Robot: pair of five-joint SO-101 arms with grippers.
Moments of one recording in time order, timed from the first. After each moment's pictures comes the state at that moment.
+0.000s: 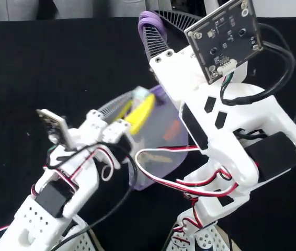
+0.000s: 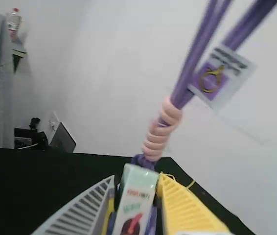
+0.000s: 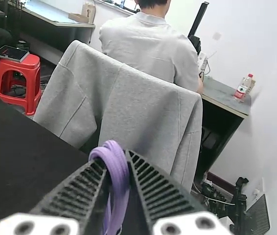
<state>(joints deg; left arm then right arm) 31.2 -75.0 62.4 18.4 23.4 -23.7 6.7 -93.8 100.0 17.5</state>
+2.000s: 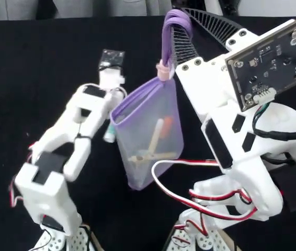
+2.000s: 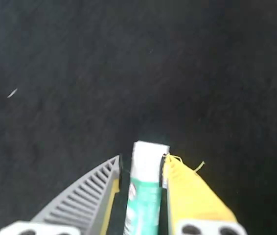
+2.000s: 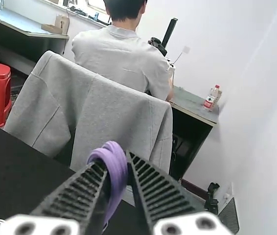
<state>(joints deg) 10.4 13.1 14.5 43.1 4.4 -18.5 0.5 -92.0 100.0 20.0</state>
